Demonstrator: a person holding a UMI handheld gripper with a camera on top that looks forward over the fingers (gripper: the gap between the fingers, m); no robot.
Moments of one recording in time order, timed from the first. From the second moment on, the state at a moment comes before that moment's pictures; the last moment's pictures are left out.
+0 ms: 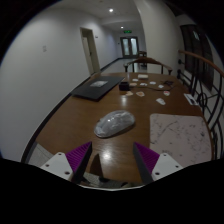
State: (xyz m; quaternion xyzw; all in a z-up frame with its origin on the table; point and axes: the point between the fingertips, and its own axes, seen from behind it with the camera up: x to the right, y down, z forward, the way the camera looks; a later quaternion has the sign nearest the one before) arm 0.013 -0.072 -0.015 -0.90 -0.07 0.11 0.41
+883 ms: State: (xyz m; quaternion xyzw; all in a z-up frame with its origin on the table) arm 0.142 -0.062 0.083 -0.82 -0.10 0.10 0.55
